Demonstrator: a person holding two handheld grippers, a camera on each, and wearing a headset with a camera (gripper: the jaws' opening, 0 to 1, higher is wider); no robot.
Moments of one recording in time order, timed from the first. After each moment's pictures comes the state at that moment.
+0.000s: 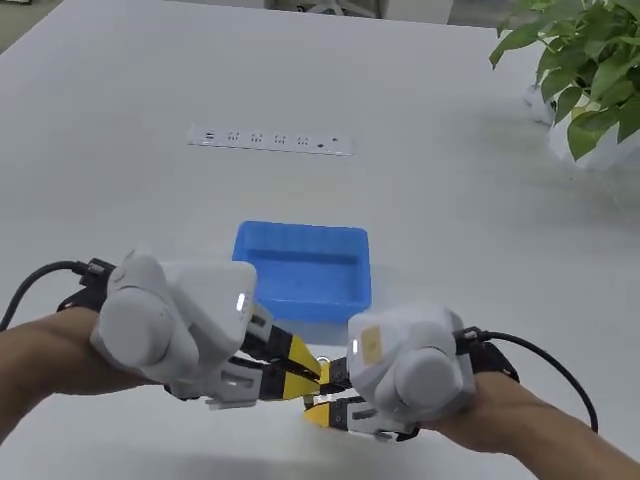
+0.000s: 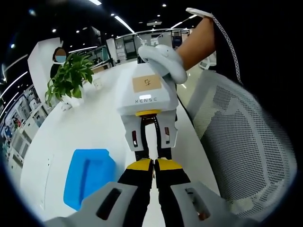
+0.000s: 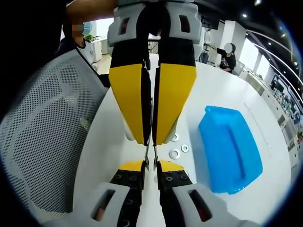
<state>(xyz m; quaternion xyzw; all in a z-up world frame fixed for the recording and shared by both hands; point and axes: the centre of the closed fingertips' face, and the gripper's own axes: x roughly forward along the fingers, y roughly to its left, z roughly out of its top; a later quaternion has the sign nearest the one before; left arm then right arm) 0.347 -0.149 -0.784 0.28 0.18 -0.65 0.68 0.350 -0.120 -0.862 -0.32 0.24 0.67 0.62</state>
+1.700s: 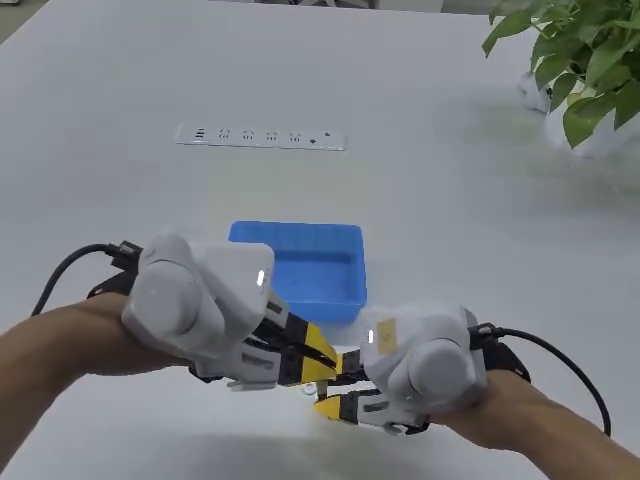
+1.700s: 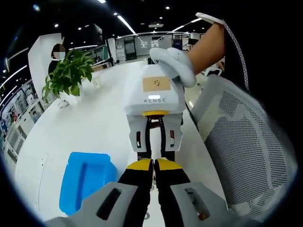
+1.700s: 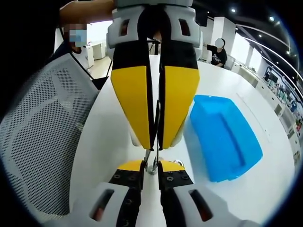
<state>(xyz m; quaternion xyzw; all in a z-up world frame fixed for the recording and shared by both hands) 0.365 -0.167 -0.791 0.26 0.20 -0.66 0.67 0.364 -0.134 -0.868 -0.29 0.25 0.65 0.65</state>
